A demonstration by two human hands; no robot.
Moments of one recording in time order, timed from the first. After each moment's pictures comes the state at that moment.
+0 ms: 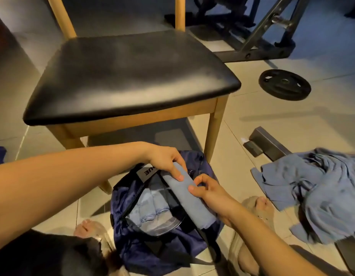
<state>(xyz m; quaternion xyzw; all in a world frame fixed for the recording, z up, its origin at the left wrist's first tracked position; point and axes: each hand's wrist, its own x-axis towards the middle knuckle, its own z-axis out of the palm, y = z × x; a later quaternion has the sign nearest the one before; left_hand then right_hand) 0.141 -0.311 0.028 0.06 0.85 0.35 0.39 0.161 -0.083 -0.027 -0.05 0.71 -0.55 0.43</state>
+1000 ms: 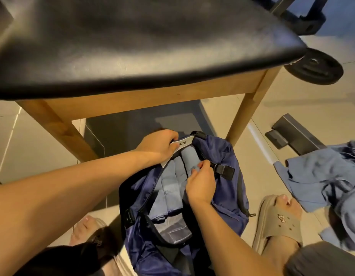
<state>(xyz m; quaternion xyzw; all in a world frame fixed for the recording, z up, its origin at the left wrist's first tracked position) 0.145 -0.373 -0.071 -0.09 0.97 0.20 0.05 0.156 -0.206 -0.163 0.01 0.93 -0.35 0.06</state>
